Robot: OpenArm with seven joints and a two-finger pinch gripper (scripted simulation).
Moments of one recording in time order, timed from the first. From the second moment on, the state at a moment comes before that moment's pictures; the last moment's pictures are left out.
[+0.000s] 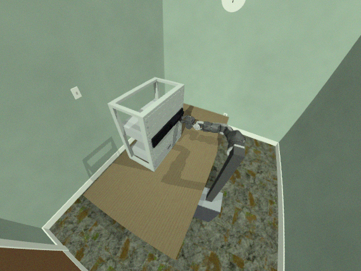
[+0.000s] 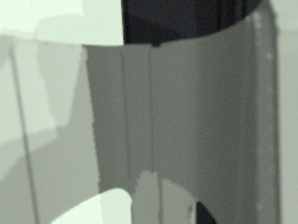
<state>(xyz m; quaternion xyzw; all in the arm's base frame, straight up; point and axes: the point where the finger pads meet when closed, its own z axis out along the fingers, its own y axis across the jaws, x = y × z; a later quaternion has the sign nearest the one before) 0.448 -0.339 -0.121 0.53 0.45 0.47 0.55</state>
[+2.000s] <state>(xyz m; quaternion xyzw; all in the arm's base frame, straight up) 0.451 -0.339 -0.120 0.52 0.45 0.47 0.55</state>
